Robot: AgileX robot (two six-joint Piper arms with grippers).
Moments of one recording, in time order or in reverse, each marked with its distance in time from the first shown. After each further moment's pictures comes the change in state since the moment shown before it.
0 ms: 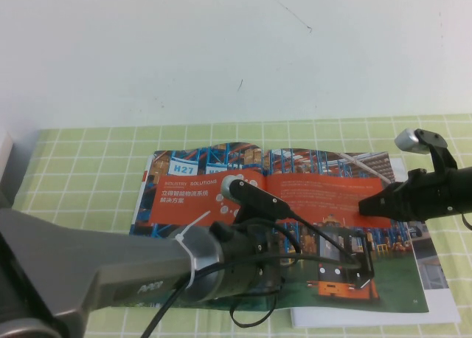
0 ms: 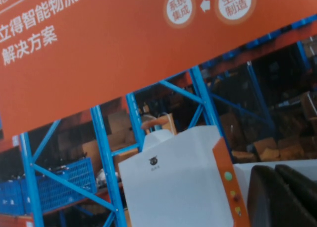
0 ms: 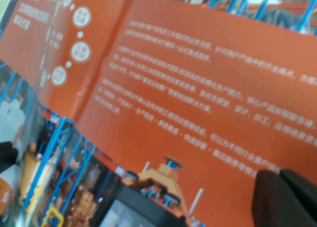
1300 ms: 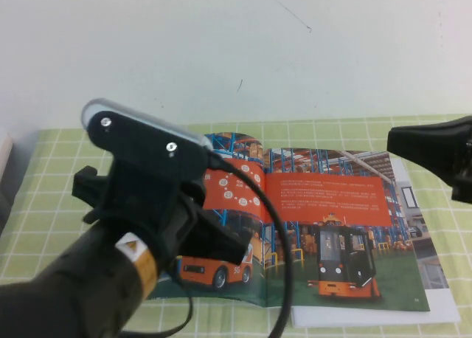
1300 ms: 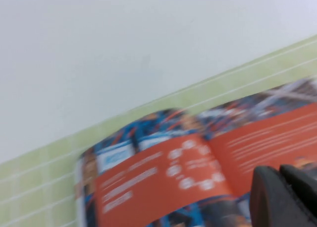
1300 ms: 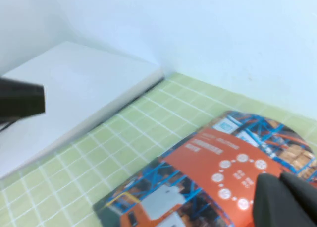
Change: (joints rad) right arm 0.000 -0.739 0.346 0.284 0.173 -0.351; left arm -0.209 -0.805 0.349 0.504 0.085 -0.400
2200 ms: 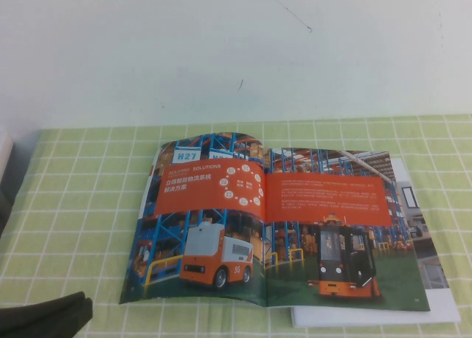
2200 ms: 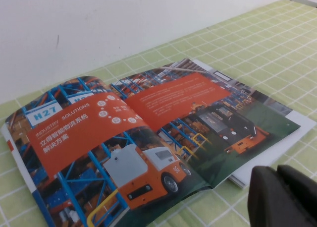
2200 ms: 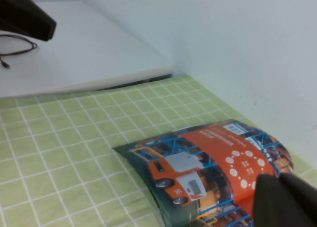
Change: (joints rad) right arm 0.000 -0.840 0.254 -0.402 -0.005 0.268; left arm -0.004 -0.822 0.377 -0.678 -0.202 0.730
